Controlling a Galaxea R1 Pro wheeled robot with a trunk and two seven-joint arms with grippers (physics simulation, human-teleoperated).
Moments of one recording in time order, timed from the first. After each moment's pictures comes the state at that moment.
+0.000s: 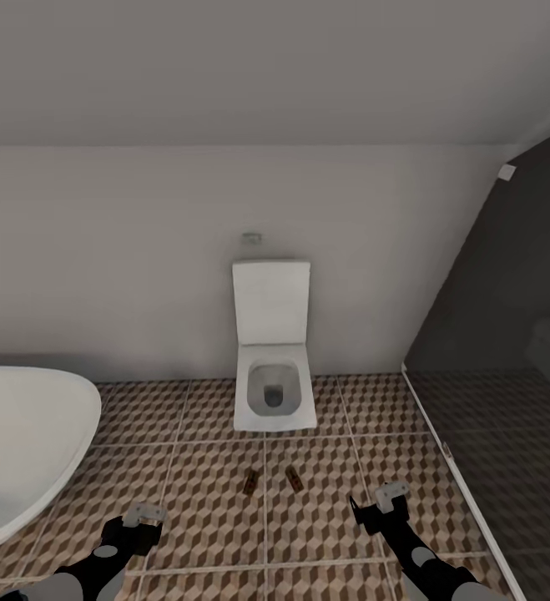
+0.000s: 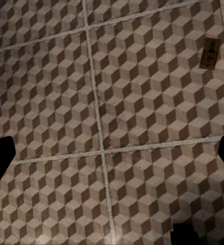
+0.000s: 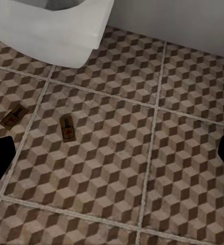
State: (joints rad) left arm -0.64 0.11 -0.90 0.02 0.73 -0.22 0.06; right arm -0.59 -0.06 0.29 -0.10 -0.01 -0.49 0.00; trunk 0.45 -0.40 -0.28
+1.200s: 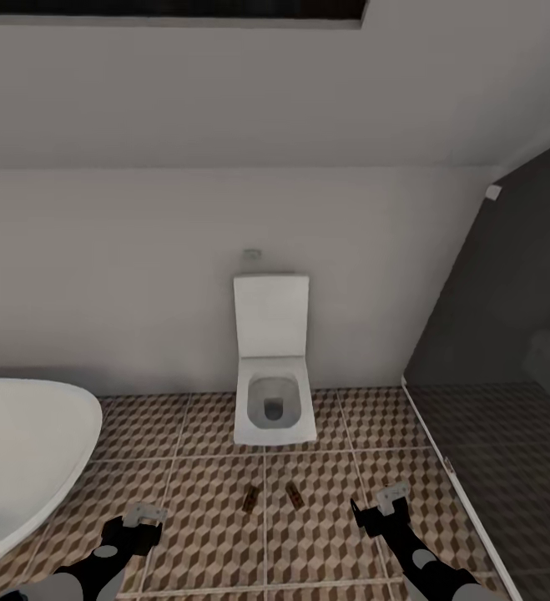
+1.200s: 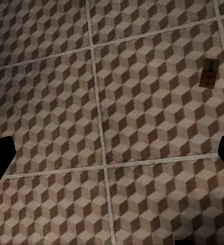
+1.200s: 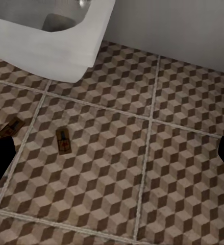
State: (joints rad) left arm -0.64 0.11 -0.90 0.02 0.73 -0.22 0.06; right arm -0.59 -0.06 0.29 -0.09 -0.01 -0.49 0.00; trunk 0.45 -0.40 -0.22
